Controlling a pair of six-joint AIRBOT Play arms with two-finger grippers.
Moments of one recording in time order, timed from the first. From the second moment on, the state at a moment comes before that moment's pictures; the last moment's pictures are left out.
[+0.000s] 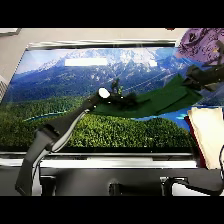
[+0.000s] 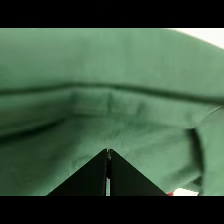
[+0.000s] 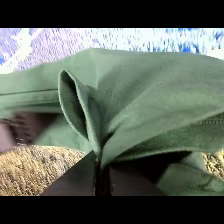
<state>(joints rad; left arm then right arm) -0.63 -2.21 1.98 0.57 -0.80 -1.73 -0.26 -1.43 1.74 -1.16 1.52 1.66</state>
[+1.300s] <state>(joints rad) -0.27 -1.94 2.03 0.84 -1.08 -1.77 0.02 -1.51 1.88 -1.15 1.52 1.71</state>
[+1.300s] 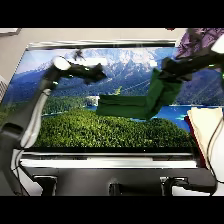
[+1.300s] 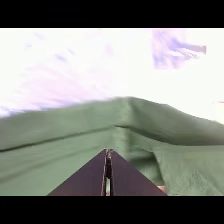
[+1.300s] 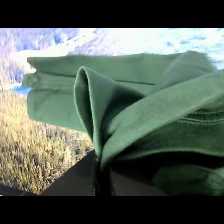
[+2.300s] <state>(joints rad) 0.08 -1.70 2.03 1.04 -1.32 -1.79 0.41 -1.85 1.88 -1.16 1.25 1.85</state>
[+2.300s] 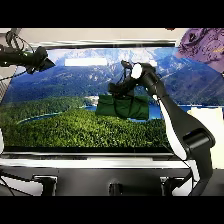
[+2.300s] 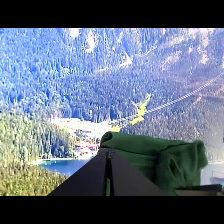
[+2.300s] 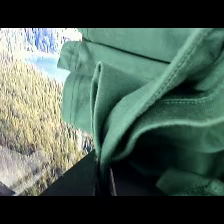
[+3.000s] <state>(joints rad) 0.08 -1.70 2.03 1.04 -1.32 -1.79 0.40 -1.81 1.88 -0.99 1.18 1.77</state>
